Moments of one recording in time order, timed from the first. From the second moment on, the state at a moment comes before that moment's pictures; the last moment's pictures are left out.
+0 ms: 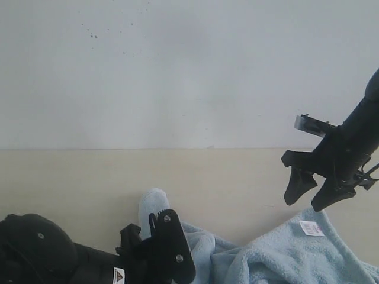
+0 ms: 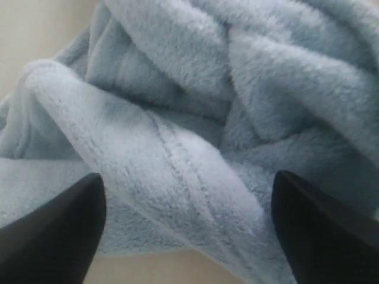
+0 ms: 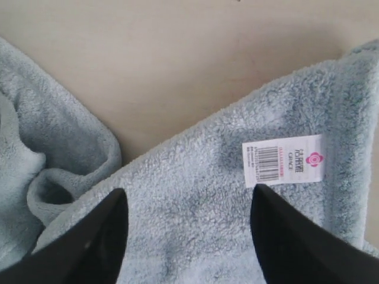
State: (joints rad) left arm -0.84 1.68 -0.72 1.75 -0.06 -1.30; right arm 0.05 1.98 -1.49 0.47 1.12 -0.31
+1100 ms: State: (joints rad) left arm -0.86 1.43 -0.65 1.32 0.68 -1.30; right arm 0.05 1.98 -1.49 0.48 1.08 -0.34
